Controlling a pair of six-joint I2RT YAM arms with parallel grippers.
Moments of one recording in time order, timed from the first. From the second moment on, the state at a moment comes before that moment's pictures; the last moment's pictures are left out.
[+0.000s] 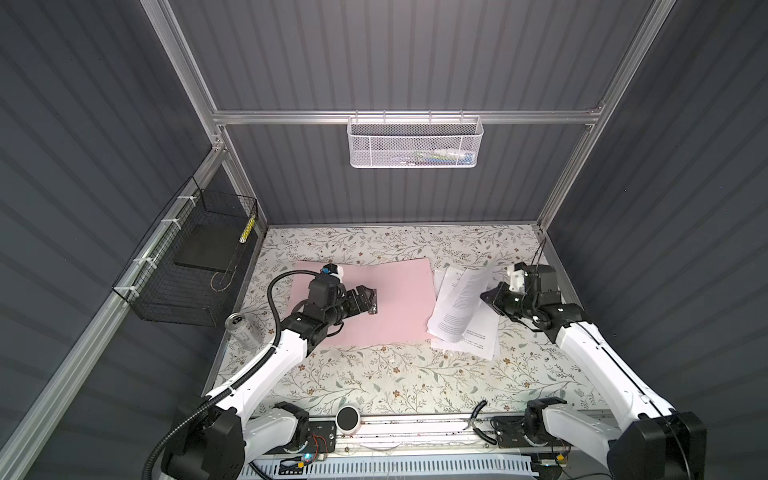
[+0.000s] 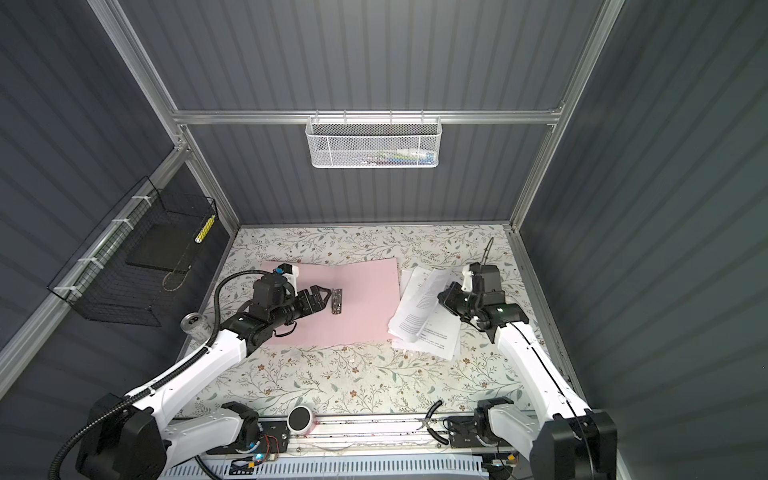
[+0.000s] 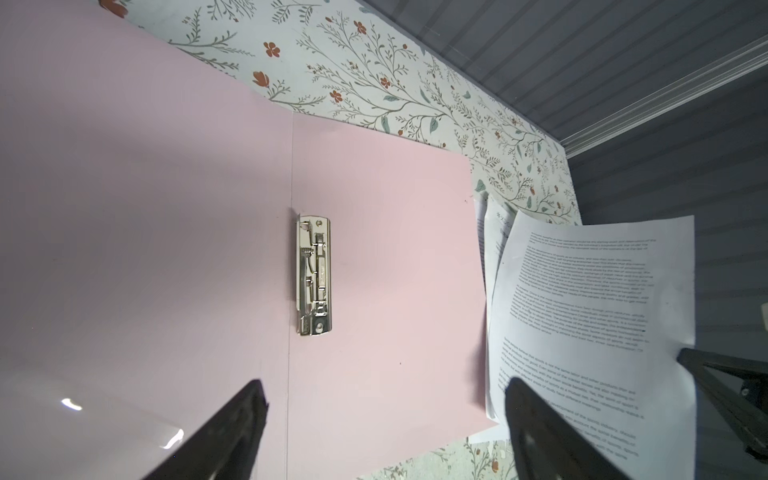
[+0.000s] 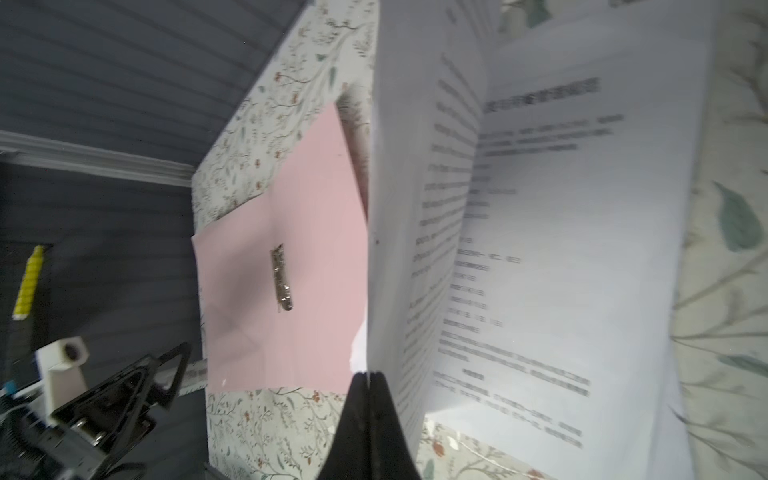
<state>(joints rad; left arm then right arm) -0.40 1.14 0.70 -0.16 0.17 -0.66 0.18 1.10 0.86 -0.47 -0.38 0.74</state>
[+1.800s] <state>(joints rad) -0.15 0.99 0.64 -0.30 0.27 -0.64 0.56 1.89 1.08 -0.12 -0.48 0.85</state>
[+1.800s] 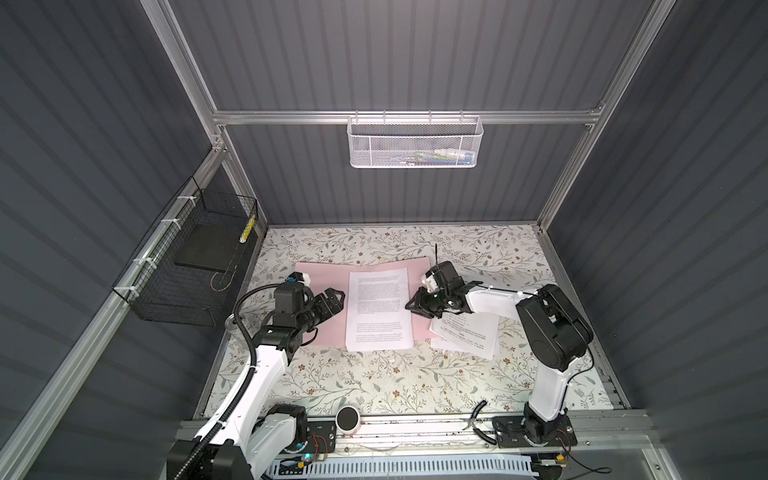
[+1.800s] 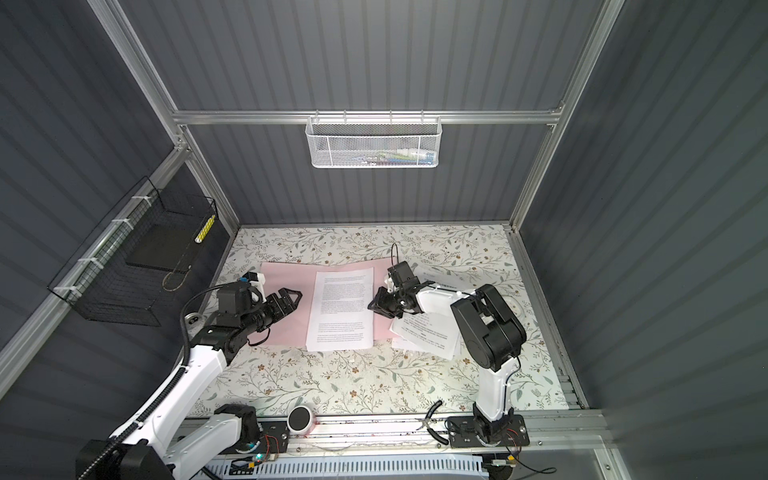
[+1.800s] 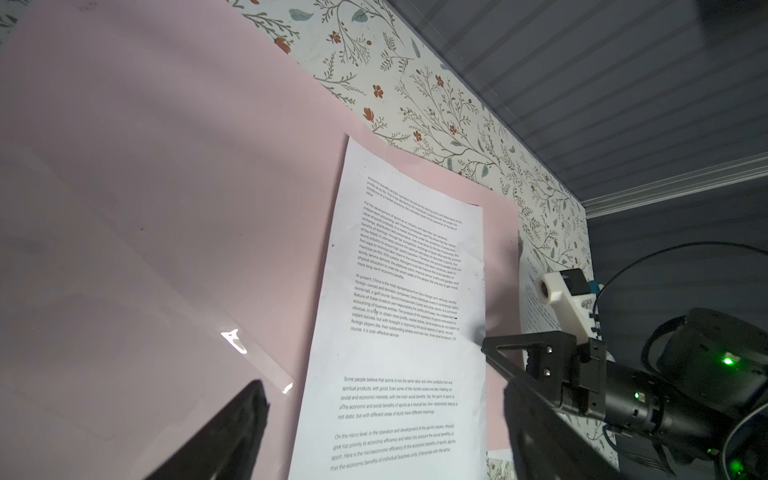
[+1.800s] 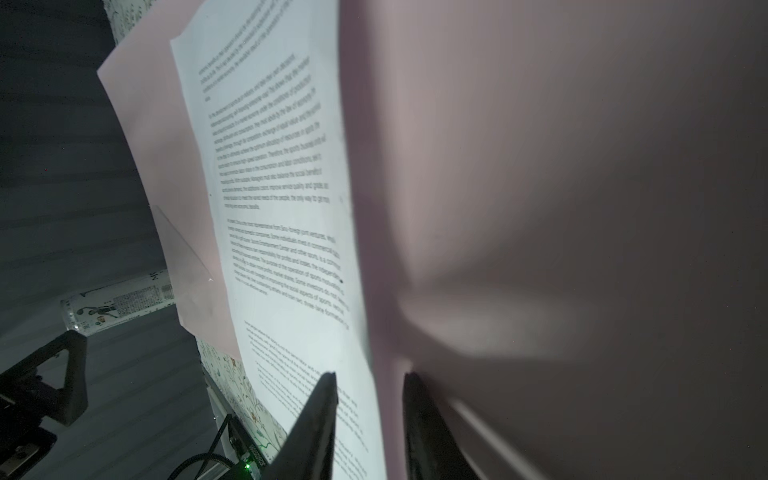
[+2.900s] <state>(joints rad) -0.15 1.00 0.60 -0.25 0.29 -0.65 0.57 2.02 1.14 0.09 -0.61 0.93</state>
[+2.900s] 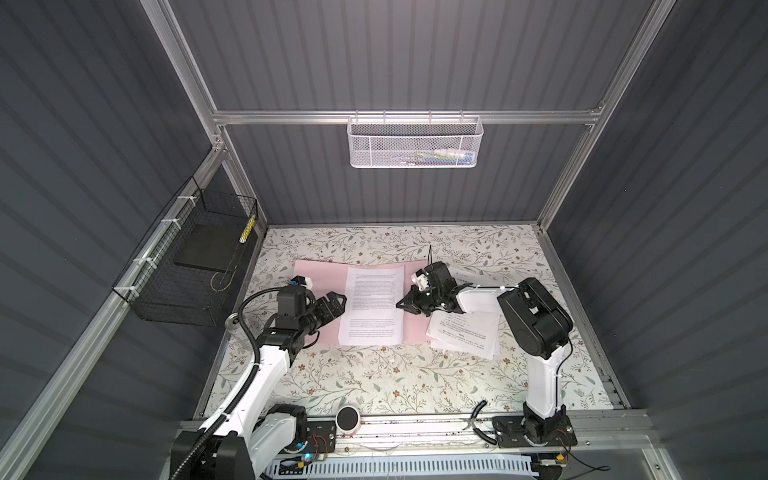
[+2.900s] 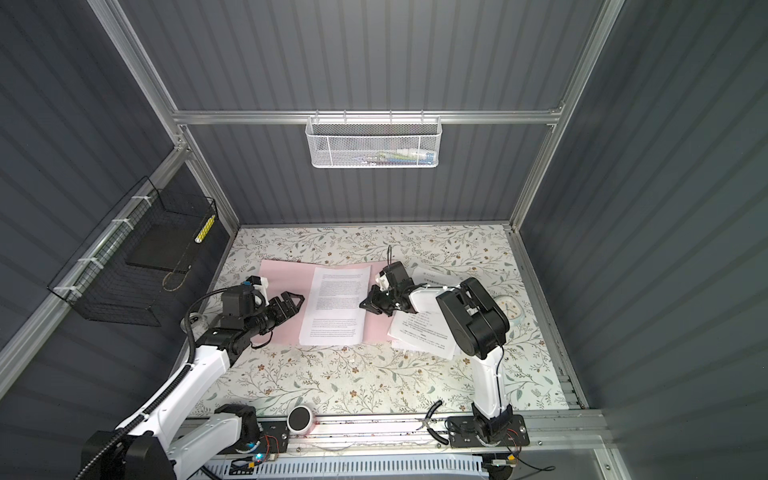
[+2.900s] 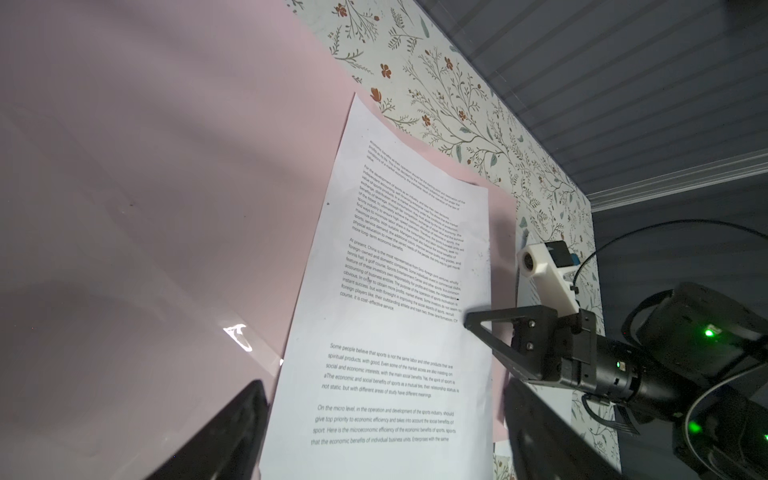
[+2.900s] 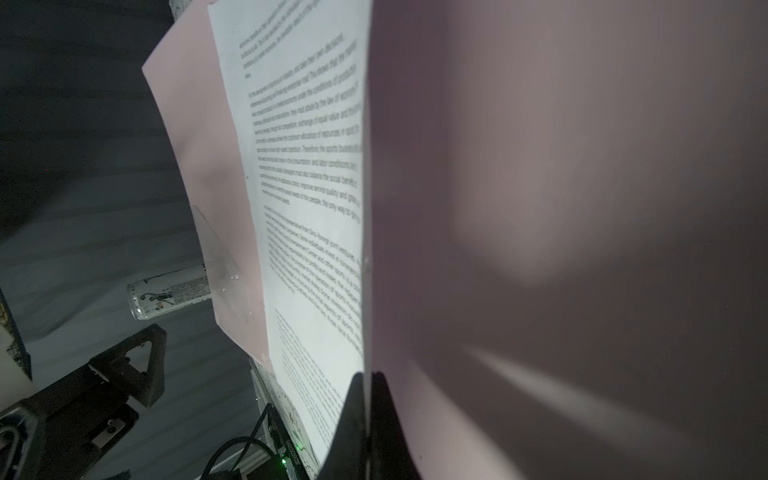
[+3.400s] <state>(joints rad) -0.13 0.94 0.64 -0.34 0.29 -0.63 0.68 1.94 1.51 -0.31 -0.31 0.53</state>
